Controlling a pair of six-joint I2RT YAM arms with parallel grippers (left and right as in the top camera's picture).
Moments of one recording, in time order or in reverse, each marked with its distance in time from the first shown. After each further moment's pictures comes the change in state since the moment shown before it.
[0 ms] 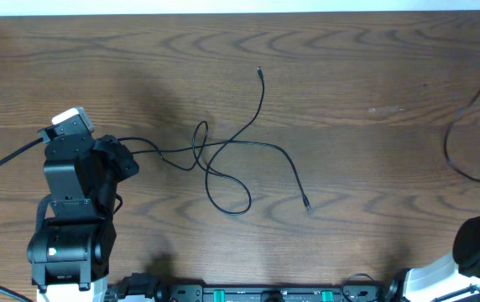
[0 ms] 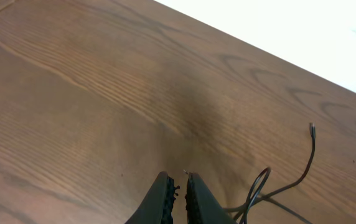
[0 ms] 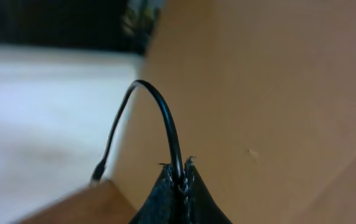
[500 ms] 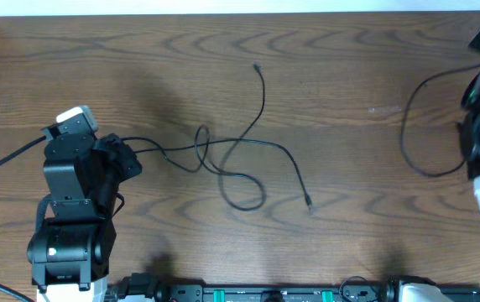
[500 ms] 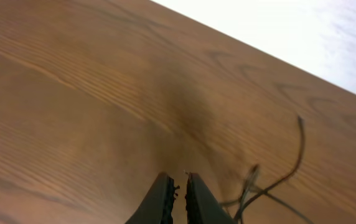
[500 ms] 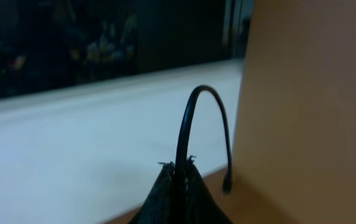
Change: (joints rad) left arm 0.000 0.000 0.000 0.003 0.048 0.001; right arm 0.290 -0.450 -0.423 0.042 -0.107 0.313
